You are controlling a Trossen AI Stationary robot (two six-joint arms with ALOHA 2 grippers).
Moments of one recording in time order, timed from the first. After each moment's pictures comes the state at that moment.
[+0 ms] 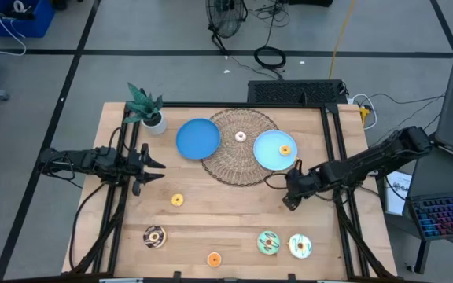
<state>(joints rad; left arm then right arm) -0.15 0.01 0.18 -0.34 -0.08 -0.13 0.30 1.17 0.56 -0.55 0.00 1.12</state>
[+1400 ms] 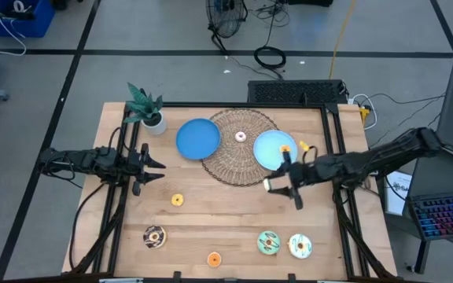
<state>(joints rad) -0.15 0.01 0.18 -0.34 -0.08 -0.13 0.26 0.91 0.56 0.17 0.10 0.12</state>
